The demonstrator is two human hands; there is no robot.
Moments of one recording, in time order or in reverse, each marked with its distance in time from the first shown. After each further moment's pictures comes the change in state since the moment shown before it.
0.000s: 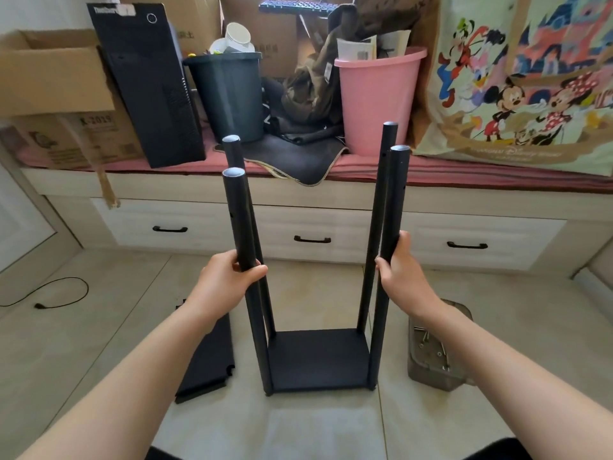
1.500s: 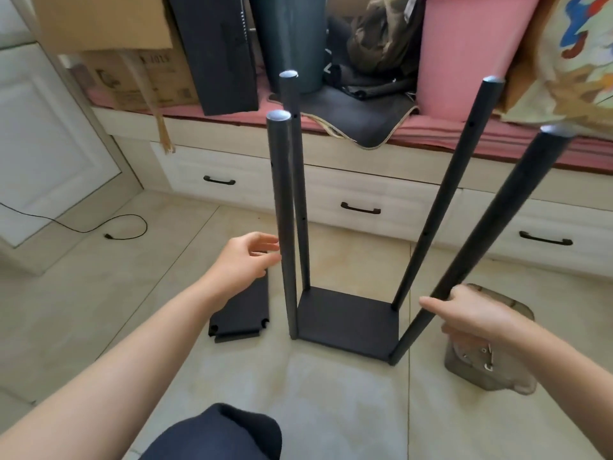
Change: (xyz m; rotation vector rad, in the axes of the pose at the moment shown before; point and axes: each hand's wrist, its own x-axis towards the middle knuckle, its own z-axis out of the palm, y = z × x) left_hand 0.008 -0.064 -0.015 -0.138 -0.042 -0.163; right_hand -0.012 0.025 0.003 -0.358 -0.550 0.526
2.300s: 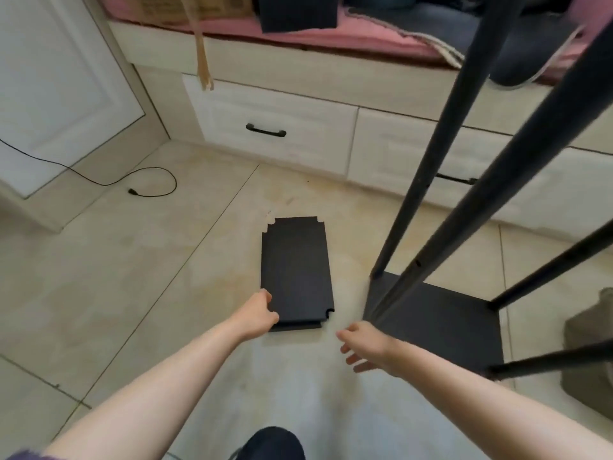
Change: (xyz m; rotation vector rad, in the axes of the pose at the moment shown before) left_hand 0.074 -0.260 -0.054 0.380 -0.204 -0.458; right_hand 0.106 -0.153 0.300 0.194 -0.518 -0.024
